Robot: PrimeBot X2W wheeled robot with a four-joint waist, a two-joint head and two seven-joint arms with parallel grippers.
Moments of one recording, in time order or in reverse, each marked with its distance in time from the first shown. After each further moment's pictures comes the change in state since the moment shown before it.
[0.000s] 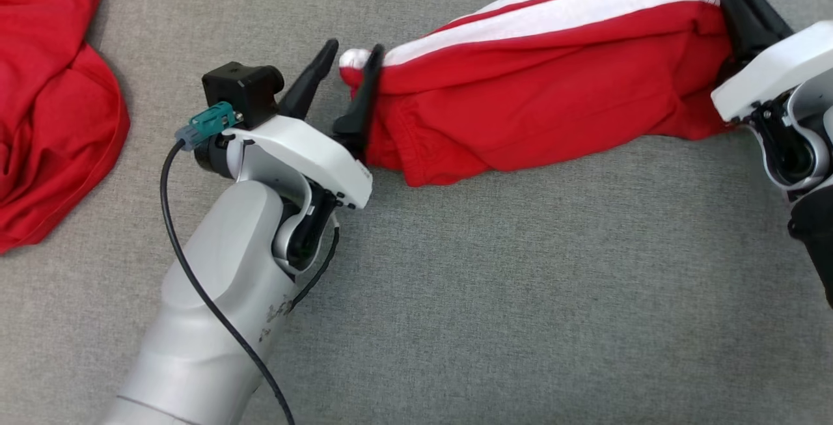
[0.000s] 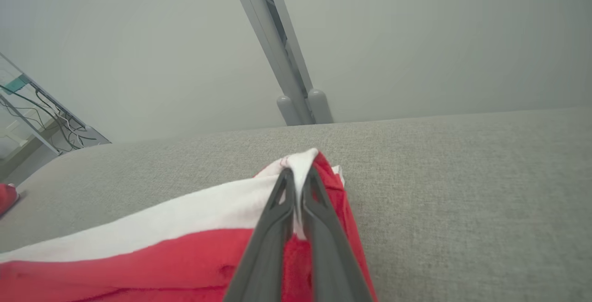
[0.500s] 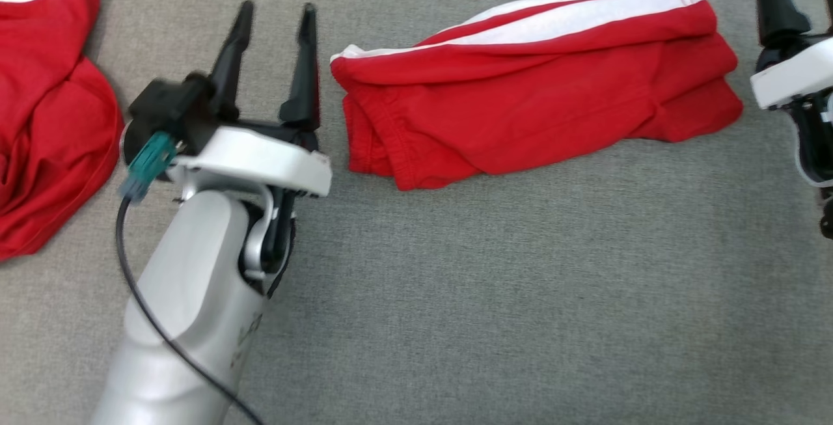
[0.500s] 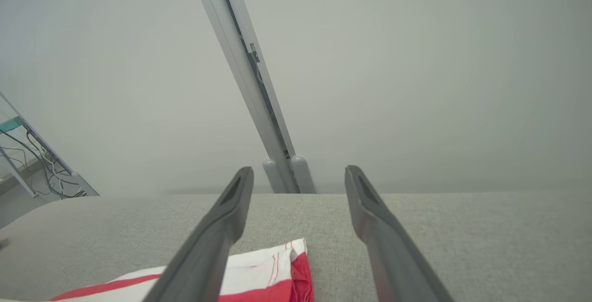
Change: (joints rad) left arm 0.062 0.027 0.083 -0.167 0.129 0.141 -0.132; right arm -0.014 -0.050 0.019 0.008 0.009 0.000 -0.173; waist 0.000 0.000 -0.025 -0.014
